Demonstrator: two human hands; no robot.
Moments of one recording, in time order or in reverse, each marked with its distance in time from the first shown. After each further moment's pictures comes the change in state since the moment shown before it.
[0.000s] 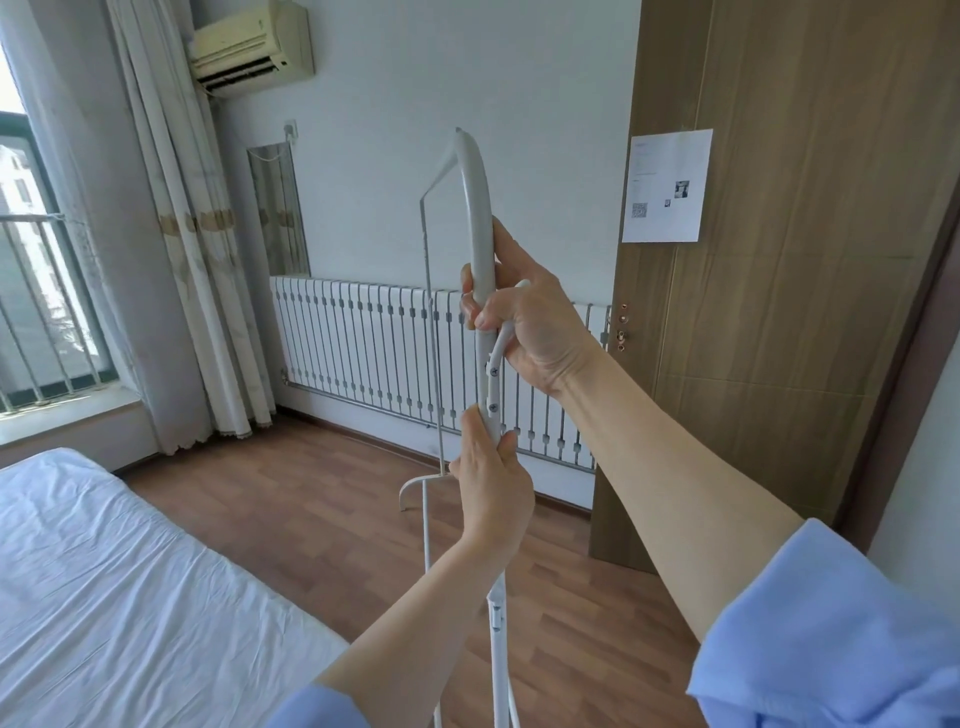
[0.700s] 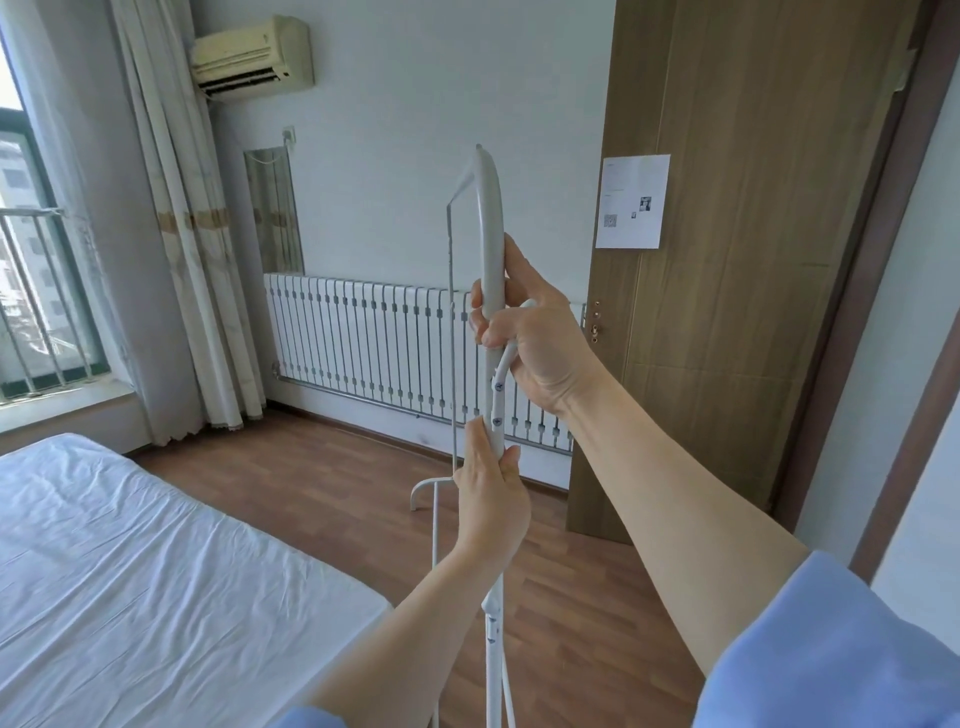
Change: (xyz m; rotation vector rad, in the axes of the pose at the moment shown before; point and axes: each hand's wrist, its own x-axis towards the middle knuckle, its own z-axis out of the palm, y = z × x) left_hand -0.142 0.045 -0.100 -0.032 -0.109 0.039; right_hand -0.127 -0.064 0.110 -0.105 0.140 -0.012
